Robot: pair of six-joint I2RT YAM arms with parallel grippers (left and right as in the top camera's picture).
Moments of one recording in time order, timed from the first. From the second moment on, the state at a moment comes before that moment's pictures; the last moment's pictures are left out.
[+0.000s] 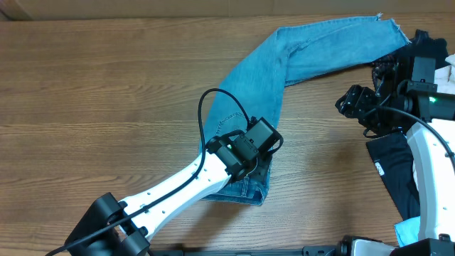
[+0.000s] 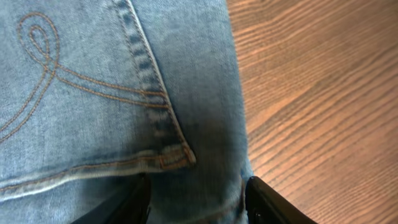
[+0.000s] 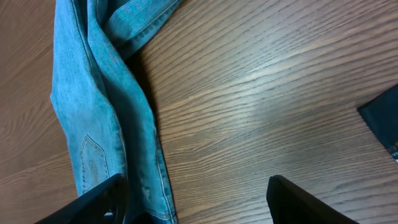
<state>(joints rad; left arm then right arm) -0.88 1.64 1.14 -0.69 -0.02 -0.47 -0.16 1.44 1.32 -1.06 -0.29 0.33</state>
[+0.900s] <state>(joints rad) -1.00 1.81 1.38 -0.96 -0.28 -0.46 -0.16 1.44 1.32 -1.06 -0.29 0.30</state>
